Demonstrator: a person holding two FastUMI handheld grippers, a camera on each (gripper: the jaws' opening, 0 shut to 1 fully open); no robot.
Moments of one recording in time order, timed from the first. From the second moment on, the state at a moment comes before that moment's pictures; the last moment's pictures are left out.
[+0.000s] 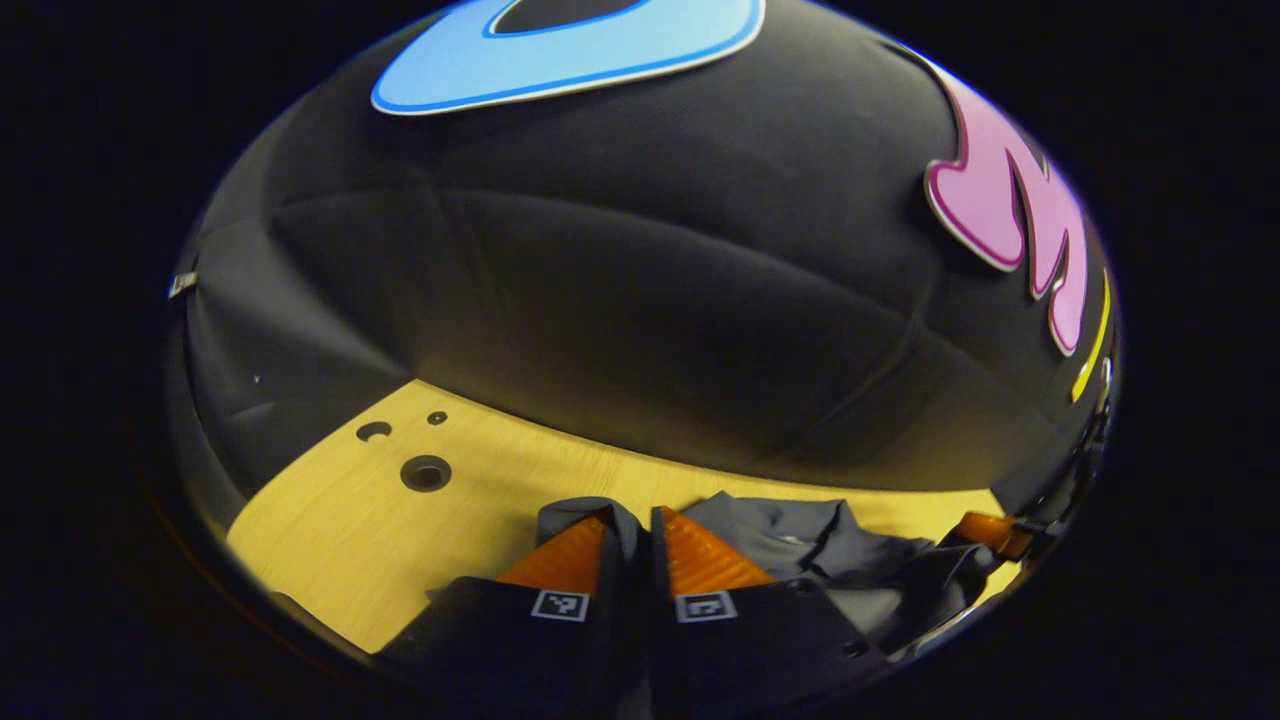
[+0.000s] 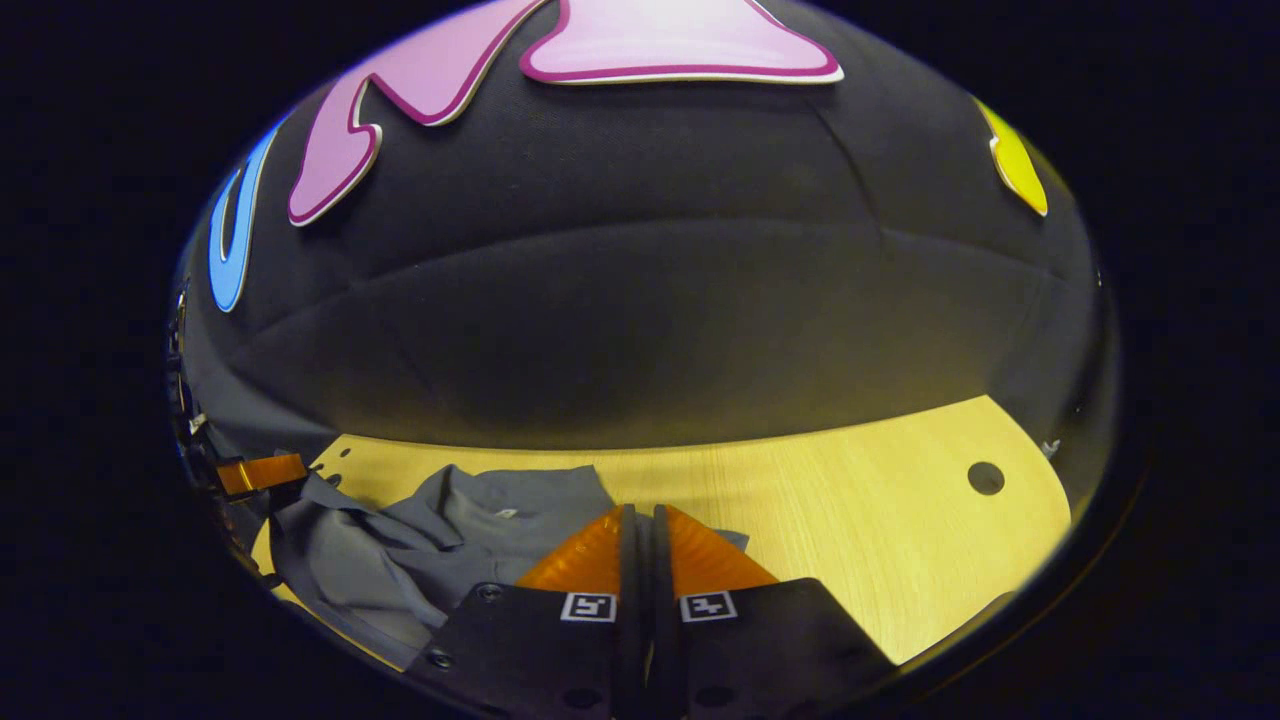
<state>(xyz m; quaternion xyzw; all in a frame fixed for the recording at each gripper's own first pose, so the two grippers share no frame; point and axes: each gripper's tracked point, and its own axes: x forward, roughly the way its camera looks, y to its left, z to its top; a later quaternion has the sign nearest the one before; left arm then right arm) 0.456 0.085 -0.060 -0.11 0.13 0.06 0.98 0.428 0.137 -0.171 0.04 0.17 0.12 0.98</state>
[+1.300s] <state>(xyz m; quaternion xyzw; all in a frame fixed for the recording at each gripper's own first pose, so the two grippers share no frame) 0.074 0.040 0.117 -0.02 -0.05 0.02 1.00 0.106 0.085 0.012 0.01 0.04 0.09 1.00</state>
